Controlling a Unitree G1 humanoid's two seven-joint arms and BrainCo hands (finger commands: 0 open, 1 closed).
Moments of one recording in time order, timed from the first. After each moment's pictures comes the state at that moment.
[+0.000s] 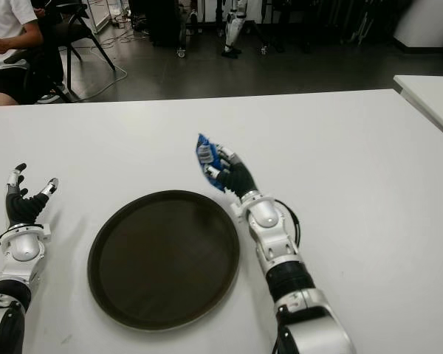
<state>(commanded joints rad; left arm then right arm) -0.51 0.33 0.14 1.26 0.14 -0.60 0.44 -0.45 0.07 0.09 0.60 0.00 -0.12 0.20</state>
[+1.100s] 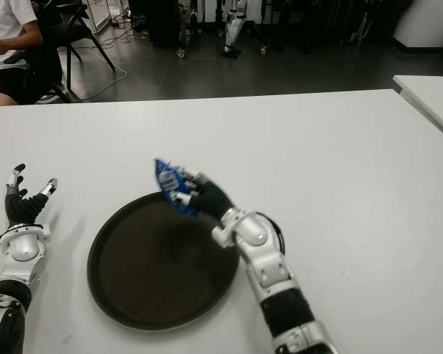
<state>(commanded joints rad) -0.50 0.33 0.15 1.26 0.12 -0.59 0.41 -0.26 0.09 0.30 0.24 0.01 0.07 0.42</state>
